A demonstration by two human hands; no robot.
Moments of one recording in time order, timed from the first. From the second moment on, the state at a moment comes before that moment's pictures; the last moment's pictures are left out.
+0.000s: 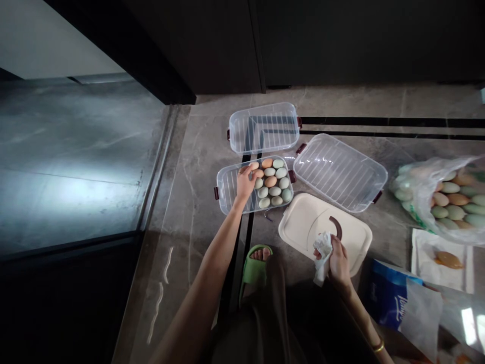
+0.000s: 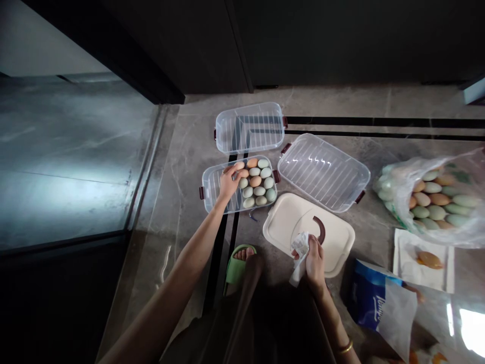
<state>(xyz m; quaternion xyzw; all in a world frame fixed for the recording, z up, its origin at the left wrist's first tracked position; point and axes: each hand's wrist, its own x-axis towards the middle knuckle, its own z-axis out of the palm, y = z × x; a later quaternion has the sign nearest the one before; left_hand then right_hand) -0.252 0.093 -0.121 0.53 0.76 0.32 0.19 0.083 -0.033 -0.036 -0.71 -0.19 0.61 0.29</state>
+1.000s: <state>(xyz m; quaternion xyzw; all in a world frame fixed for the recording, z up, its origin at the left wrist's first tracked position) -0.201 0.045 -0.129 0.32 0.84 0.37 0.24 0.085 -0.035 -0.047 -0.68 -0.20 0.63 0.31</state>
